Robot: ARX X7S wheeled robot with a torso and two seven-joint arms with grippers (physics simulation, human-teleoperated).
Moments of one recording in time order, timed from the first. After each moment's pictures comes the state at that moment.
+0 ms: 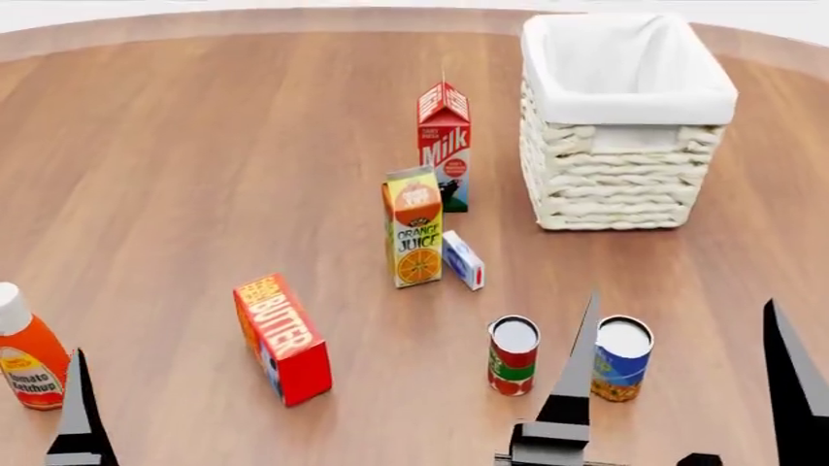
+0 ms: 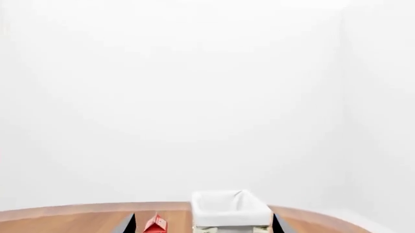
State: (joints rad) left arm 0.09 -0.15 0.05 0.66 -0.06 -0.29 -0.21; right arm 0.01 0.21 0.06 -0.89 0.20 0.48 0.19
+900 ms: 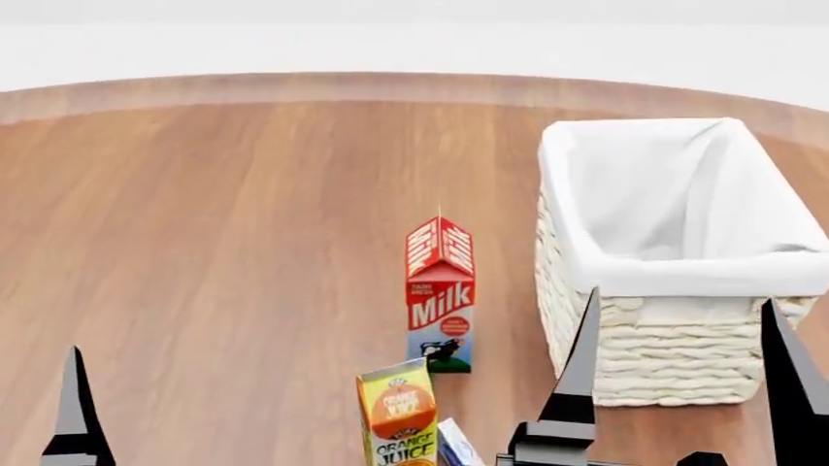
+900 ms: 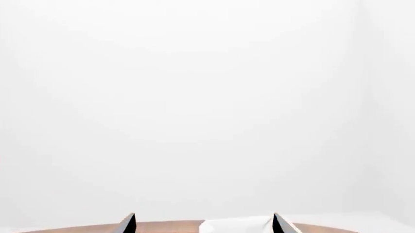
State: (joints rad) left arm 0.09 -0.19 0.07 0.69 -0.09 -0.30 -0.26; right arm 0.01 0.25 0.06 -0.90 0.30 0.49 0.23
